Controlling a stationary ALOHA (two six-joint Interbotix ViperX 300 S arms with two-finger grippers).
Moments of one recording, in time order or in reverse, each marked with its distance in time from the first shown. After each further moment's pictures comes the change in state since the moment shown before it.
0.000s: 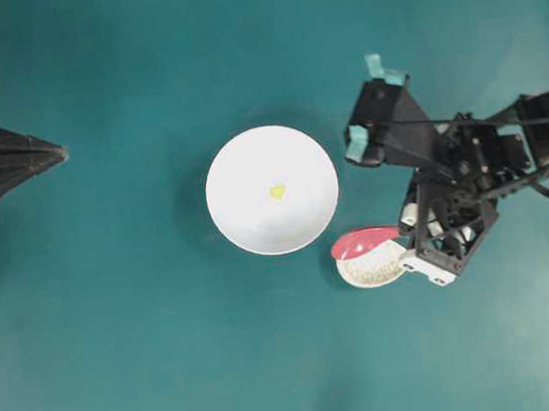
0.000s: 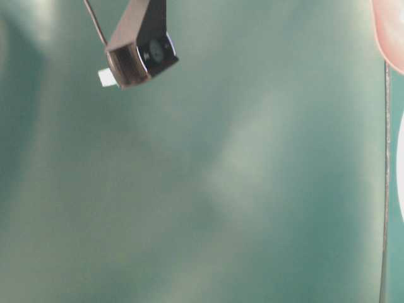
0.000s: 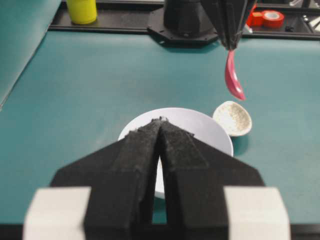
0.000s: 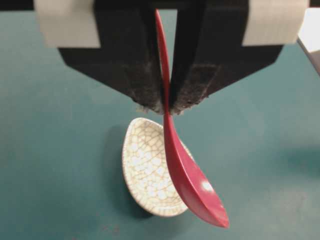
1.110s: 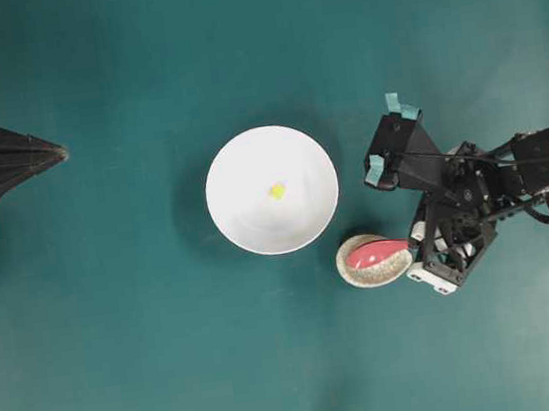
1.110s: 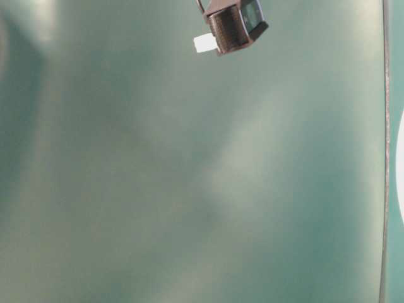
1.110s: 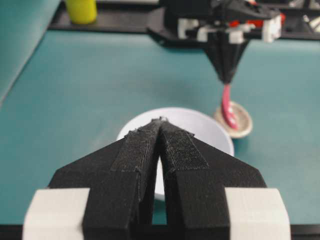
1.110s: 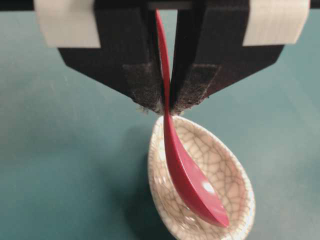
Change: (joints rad) left arm 0.000 0.000 0.000 0.000 0.000 -0.008; right arm 0.032 0.066 0.221 0.003 -0.282 0.037
